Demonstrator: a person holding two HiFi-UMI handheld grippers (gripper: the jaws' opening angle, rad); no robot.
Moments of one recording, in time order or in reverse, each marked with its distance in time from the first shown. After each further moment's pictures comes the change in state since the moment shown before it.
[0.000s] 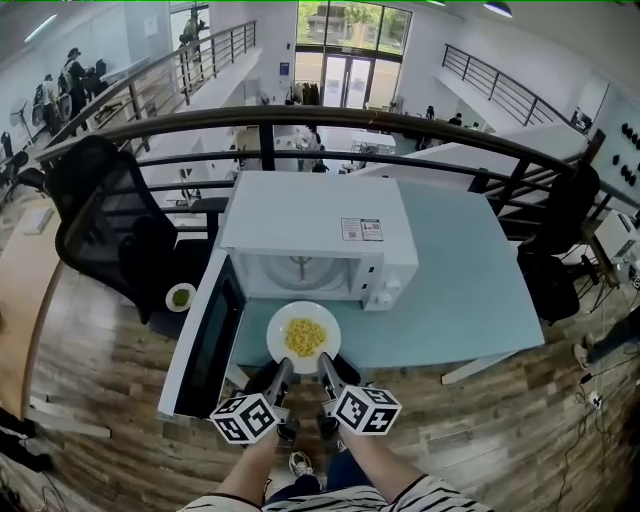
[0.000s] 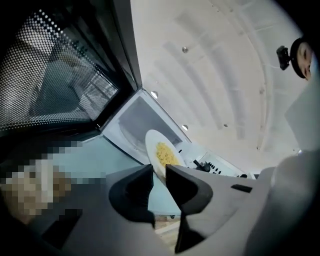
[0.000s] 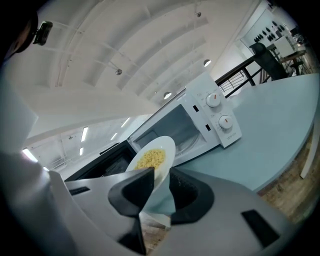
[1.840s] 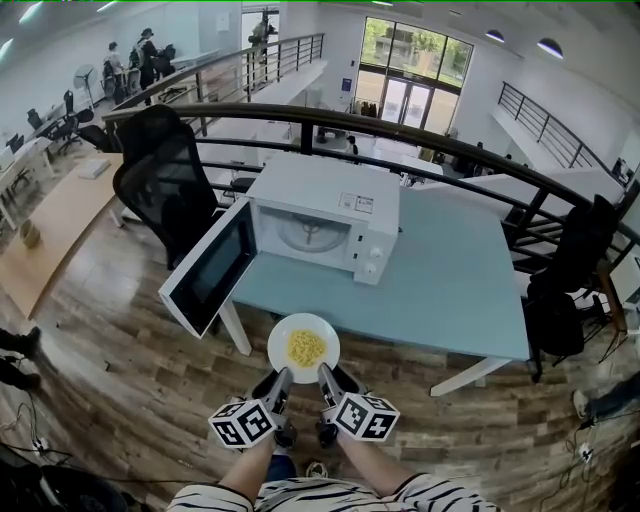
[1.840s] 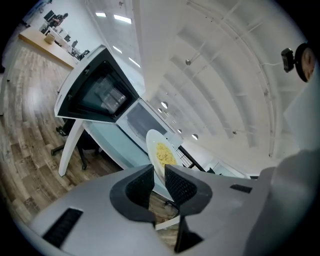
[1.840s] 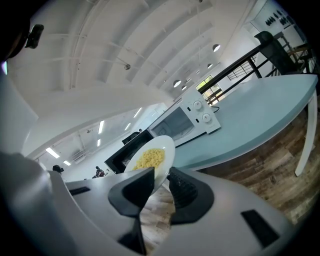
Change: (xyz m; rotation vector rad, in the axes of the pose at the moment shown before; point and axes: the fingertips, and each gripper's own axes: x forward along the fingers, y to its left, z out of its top) left arm -0.130 -0.125 -0.136 -0.071 -0.136 0.141; right arm -0.197 -0.017 -0.041 -0.021 0.159 0.157
